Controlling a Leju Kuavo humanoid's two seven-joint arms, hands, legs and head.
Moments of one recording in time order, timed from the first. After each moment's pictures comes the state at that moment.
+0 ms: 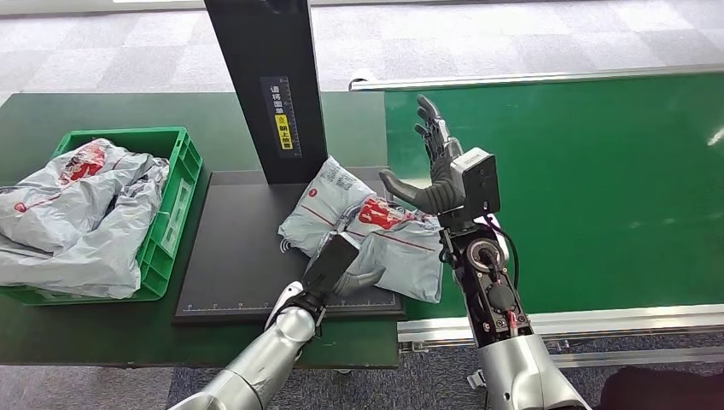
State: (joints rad) left arm -0.56 -0.34 -0.40 -0.60 -0.32 0.16 -0.41; right arm -0.62 0.17 0.21 -1.01 0.14 0.04 -0.47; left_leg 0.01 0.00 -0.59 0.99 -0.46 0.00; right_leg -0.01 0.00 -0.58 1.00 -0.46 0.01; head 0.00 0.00
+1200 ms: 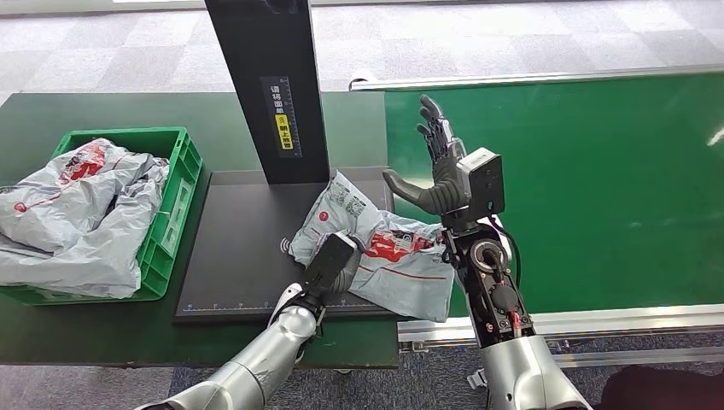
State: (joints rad) left arm -0.62 -0.35 -0.39 -0.46 -0.23 0.21 -0.50; right arm -0.62 0.16 0.21 -1.02 0.12 0.05 -0.47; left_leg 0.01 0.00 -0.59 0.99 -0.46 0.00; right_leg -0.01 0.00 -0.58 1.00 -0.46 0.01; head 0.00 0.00
